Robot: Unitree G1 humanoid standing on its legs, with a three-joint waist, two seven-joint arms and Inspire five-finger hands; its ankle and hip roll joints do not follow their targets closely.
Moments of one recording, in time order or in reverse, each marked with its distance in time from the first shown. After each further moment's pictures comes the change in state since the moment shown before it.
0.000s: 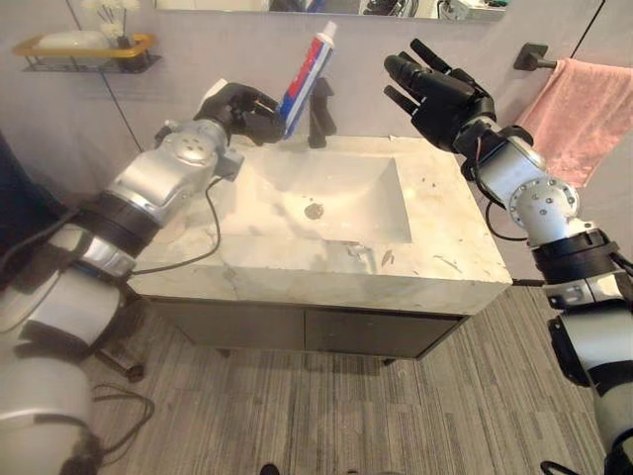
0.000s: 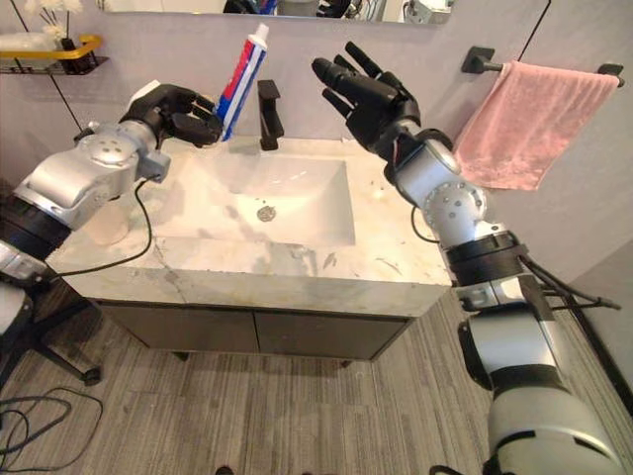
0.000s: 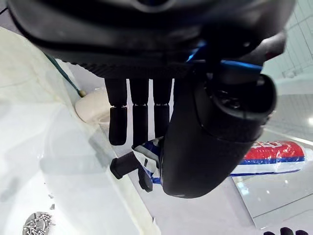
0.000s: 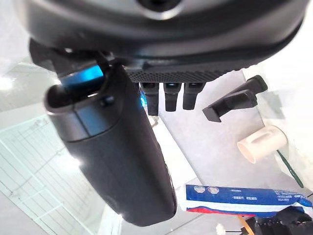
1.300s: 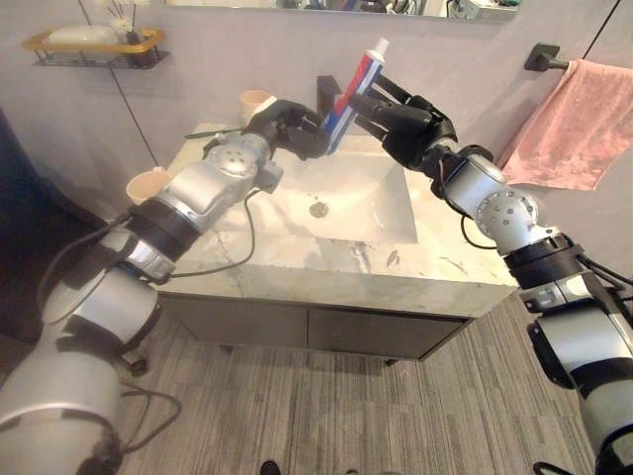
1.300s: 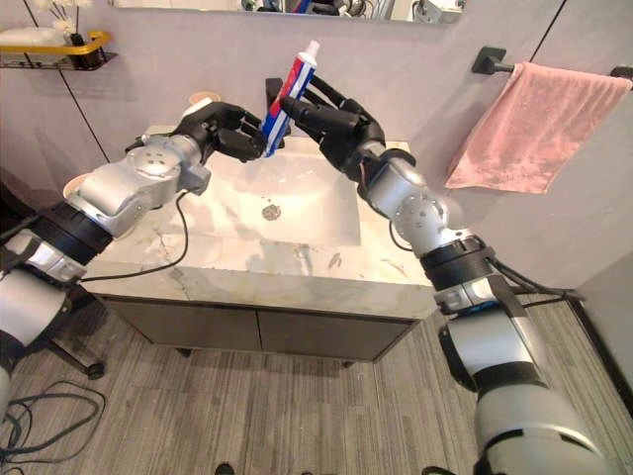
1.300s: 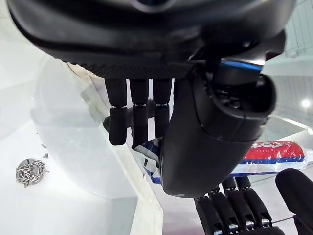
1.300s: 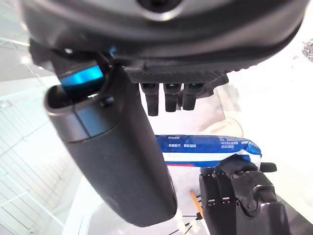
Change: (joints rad) left arm 0.000 -0.145 -0.011 0.009 0.000 -0.017 -0.044; right arm 0.000 0.080 0.075 0.030 -0.088 0.020 0.045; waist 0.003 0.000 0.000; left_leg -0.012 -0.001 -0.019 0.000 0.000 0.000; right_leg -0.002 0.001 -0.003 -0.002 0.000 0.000
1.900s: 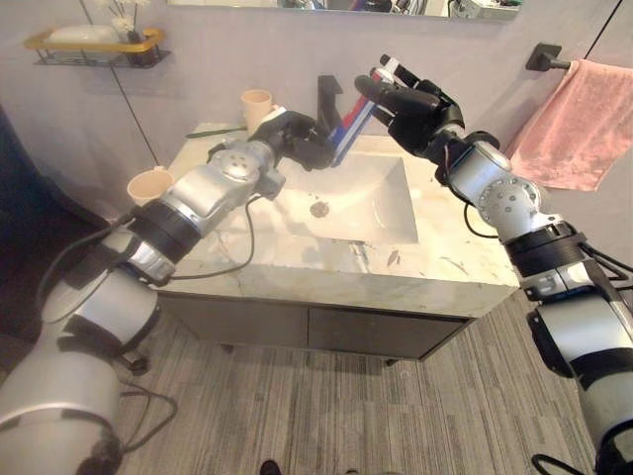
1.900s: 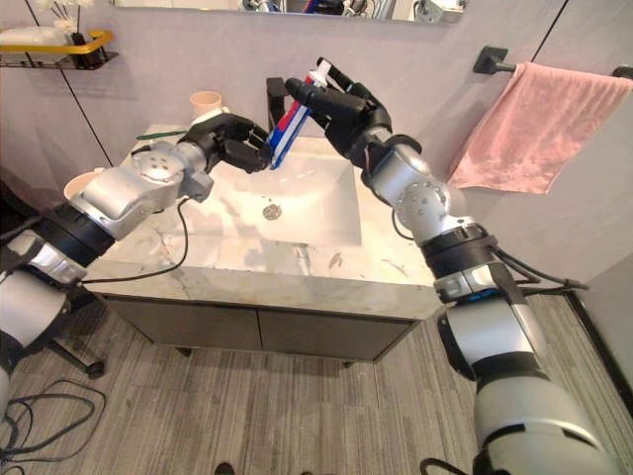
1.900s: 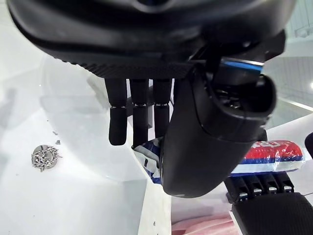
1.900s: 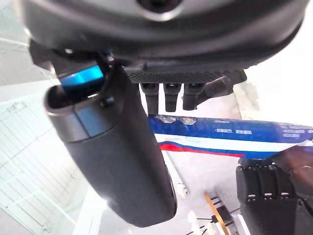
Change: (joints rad) left arm 0.000 0.003 -0.039 0.004 0.001 0.000 -0.071; right arm -0.071 0.000 0.002 0.075 0.000 -0.040 0.023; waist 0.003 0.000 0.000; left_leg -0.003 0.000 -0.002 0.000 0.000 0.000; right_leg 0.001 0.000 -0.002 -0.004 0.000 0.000
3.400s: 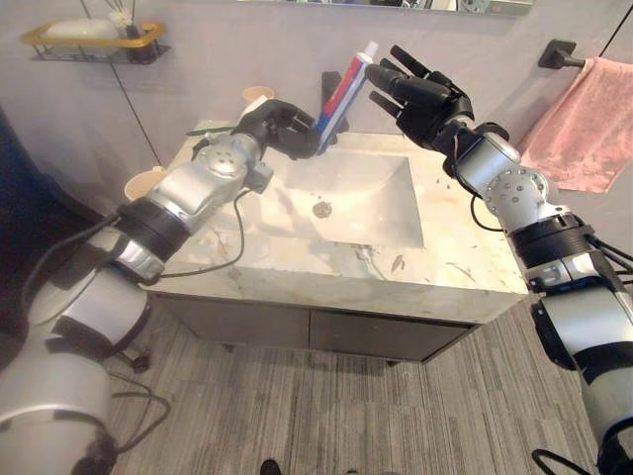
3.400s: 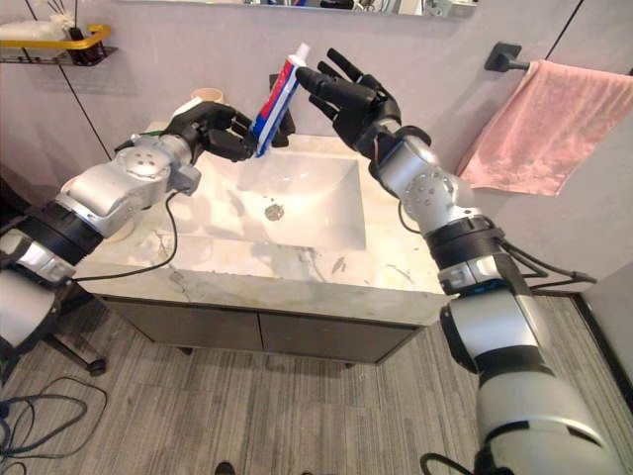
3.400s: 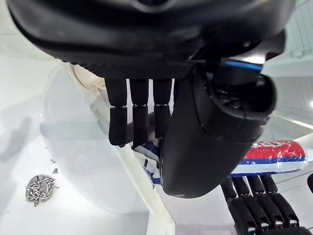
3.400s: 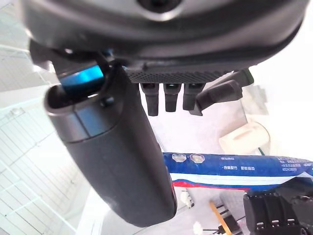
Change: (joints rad) left arm 0.000 0.044 0.000 0.015 -0.011 -0.046 0.062; right arm -0.042 -0.016 0.001 0.078 0.021 0.001 0.025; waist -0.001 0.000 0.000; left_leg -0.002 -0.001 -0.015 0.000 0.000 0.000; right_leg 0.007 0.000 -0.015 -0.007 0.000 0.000
